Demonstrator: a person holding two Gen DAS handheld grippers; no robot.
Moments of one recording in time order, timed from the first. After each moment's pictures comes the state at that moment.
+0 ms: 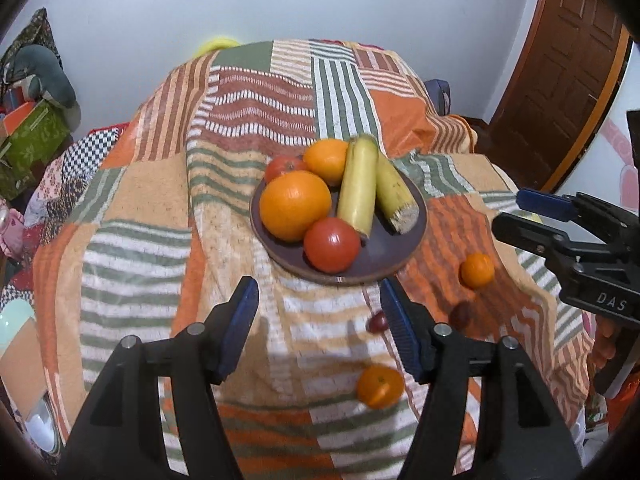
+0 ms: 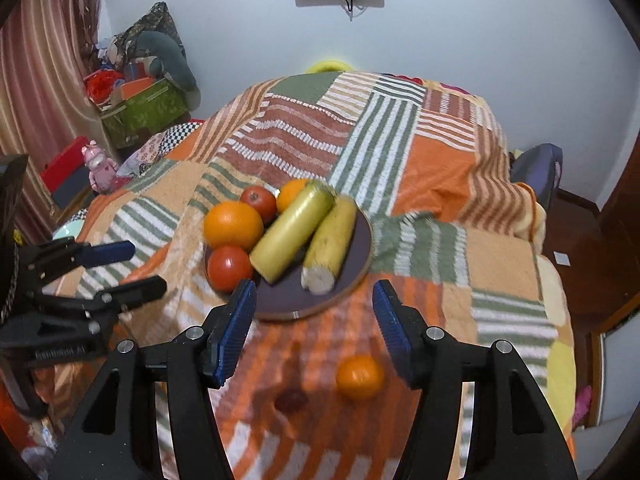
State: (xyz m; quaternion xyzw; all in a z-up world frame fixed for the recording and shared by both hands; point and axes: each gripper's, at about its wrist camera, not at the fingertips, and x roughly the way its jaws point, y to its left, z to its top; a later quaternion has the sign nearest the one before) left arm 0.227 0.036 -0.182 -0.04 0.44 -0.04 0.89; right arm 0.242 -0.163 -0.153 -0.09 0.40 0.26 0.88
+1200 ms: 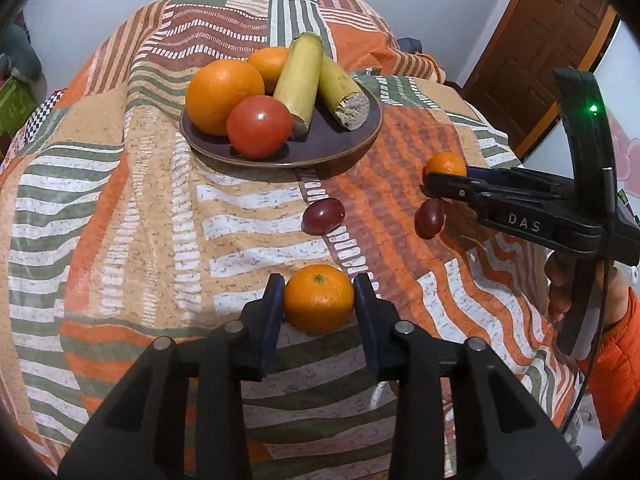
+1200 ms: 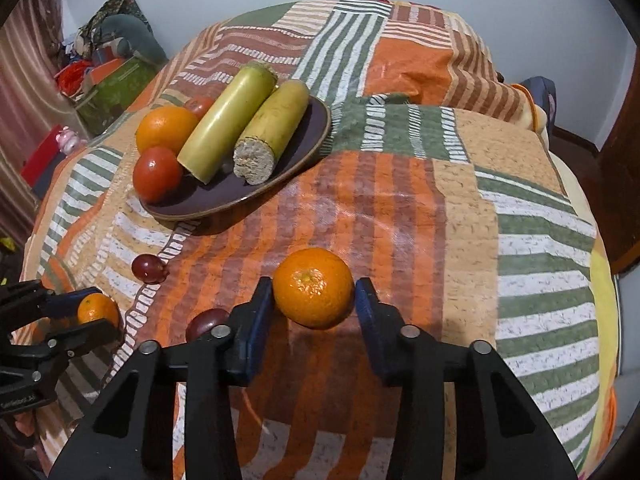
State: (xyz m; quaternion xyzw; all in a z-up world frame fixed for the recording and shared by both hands) left arm 0.198 -0.003 -0.245 -0.05 0.49 -0.09 0.86; right arm 0.247 -0.192 -0.237 -0.06 0.47 0.23 0.85
